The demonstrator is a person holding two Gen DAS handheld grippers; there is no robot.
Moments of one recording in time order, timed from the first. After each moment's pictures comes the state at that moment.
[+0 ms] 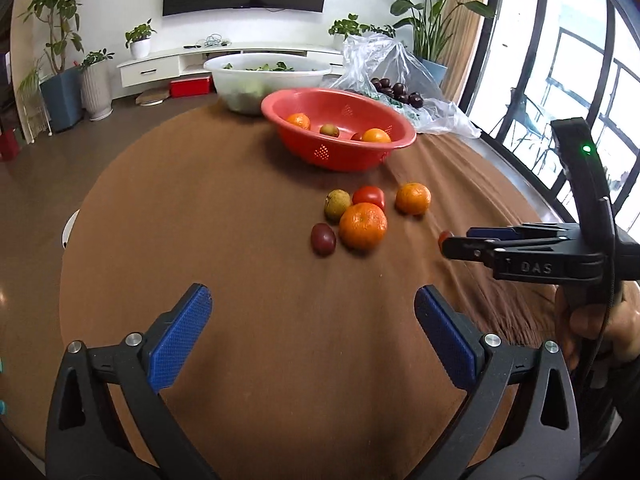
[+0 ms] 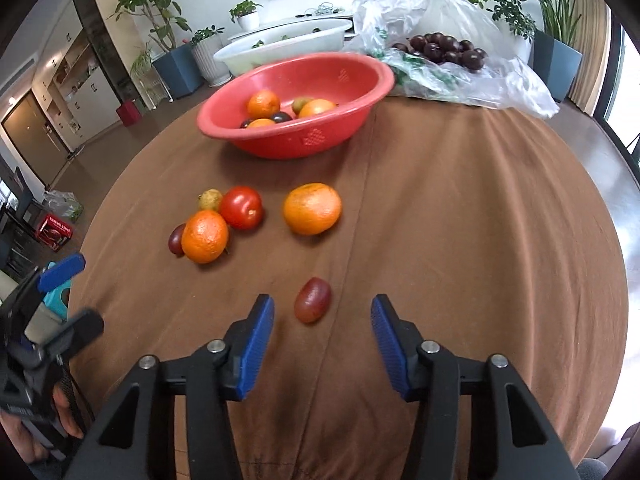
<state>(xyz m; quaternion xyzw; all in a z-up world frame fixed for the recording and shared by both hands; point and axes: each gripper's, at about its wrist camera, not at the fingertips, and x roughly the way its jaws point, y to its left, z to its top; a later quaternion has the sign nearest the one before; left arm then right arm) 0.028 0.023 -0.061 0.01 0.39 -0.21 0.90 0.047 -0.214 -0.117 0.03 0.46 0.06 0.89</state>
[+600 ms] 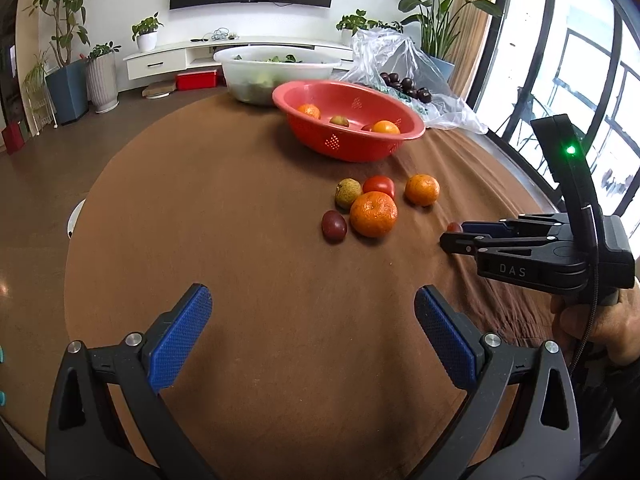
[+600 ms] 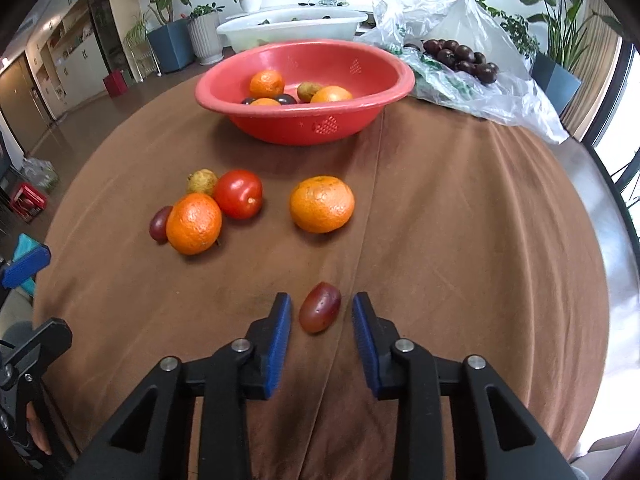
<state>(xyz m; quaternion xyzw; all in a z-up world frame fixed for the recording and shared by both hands) 0.032 0.022 -0.064 0.01 0.40 -0.20 0.89 0.057 -0.191 -0.125 -0.05 0.47 0.02 0.88</state>
